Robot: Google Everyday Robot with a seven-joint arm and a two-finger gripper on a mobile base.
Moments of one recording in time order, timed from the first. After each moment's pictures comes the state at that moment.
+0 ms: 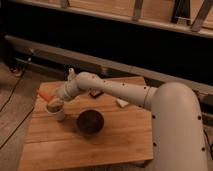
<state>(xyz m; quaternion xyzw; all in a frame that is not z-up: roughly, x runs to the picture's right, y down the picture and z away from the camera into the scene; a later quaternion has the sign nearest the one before) -0.286 0.060 0.772 -0.29 -0.45 0.14 0.83</state>
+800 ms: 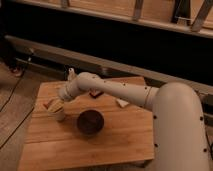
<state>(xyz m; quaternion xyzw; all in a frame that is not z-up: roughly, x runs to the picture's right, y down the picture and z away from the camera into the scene) -0.284 0.057 0.766 -0.29 -0.45 0.15 0.83</state>
